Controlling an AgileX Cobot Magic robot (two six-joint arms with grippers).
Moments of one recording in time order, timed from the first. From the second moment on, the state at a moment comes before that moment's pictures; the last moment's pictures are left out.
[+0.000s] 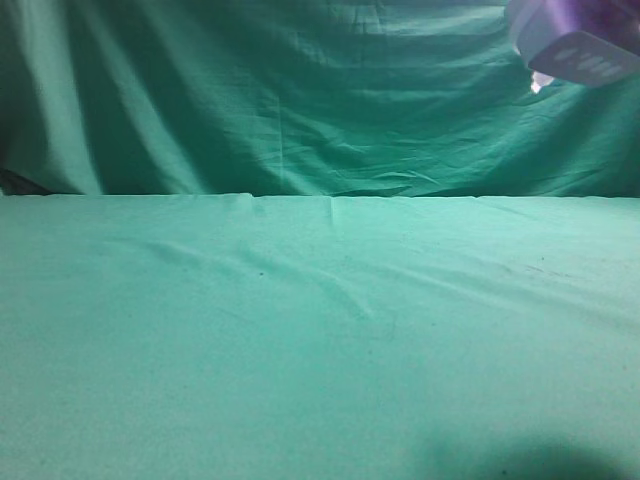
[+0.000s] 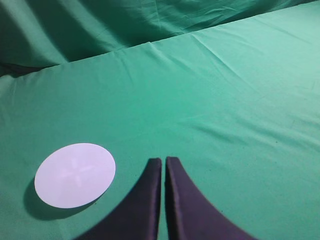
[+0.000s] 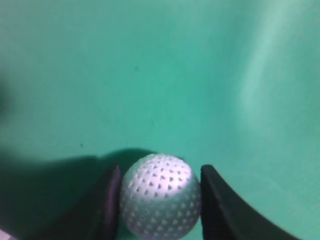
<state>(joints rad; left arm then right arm) -0.15 0.21 -0.32 -0.26 0.47 0.39 0.69 1.47 -0.67 0.06 0.91 -0.14</state>
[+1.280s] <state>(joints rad) -0.15 0.21 -0.32 -0.26 0.47 0.39 0.81 2.17 -1.82 0.20 0.79 -0.45</state>
